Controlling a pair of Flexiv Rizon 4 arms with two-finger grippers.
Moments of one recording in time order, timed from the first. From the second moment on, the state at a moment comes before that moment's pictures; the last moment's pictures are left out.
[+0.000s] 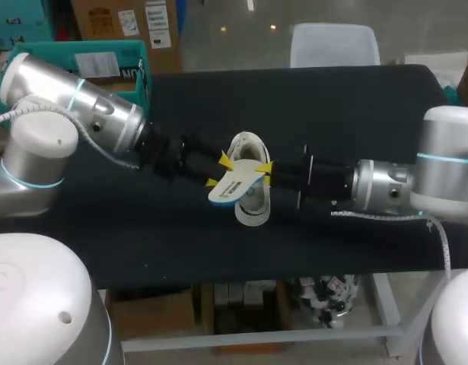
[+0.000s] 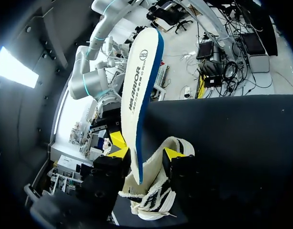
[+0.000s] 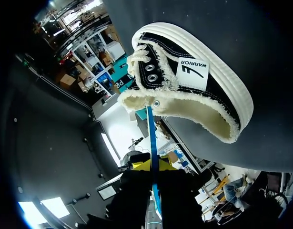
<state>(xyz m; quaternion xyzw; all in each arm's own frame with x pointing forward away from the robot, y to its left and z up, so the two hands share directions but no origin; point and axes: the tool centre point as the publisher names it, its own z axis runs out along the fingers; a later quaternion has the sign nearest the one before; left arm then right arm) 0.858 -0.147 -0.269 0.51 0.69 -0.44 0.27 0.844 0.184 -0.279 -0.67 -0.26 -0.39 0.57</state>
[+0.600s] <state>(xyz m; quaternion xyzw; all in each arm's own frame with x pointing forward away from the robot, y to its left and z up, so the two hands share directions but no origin) 0.886 -0.148 -0.269 0.45 0.67 -0.50 0.32 0.851 0.190 -0.283 -0.66 -0.26 -0.38 0.59</state>
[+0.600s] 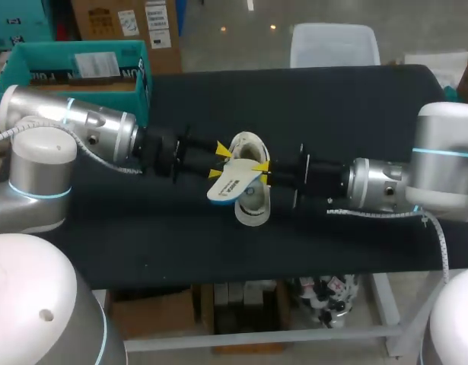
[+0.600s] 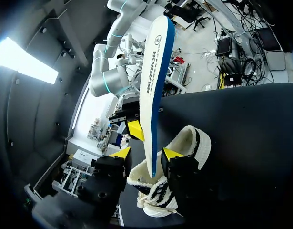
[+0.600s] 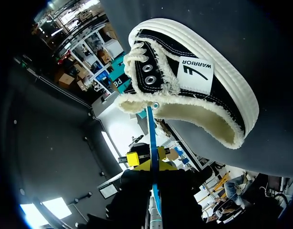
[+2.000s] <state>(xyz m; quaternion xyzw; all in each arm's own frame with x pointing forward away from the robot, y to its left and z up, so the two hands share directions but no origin) 0.882 -0.169 -0.274 0.50 0.60 -0.57 0.26 0.849 0.187 -0.295 -0.67 -0.25 -0.38 0.59</state>
